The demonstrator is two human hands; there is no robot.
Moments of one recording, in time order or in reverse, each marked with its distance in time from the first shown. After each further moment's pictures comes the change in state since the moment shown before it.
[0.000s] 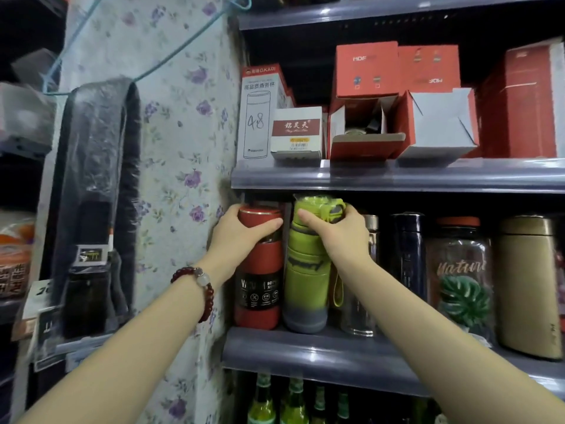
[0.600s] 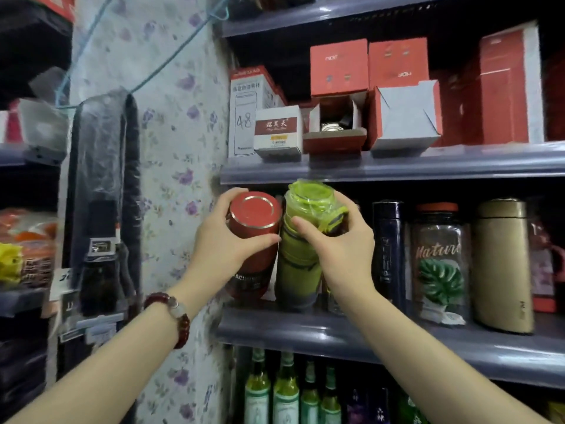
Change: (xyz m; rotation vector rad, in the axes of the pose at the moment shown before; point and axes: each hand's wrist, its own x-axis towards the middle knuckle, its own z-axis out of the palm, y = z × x) left_hand -0.080 0.049 -0.012 0.128 0.016 0.289; right_hand -0.059 -0.007 -0.047 0.252 0.015 -0.223
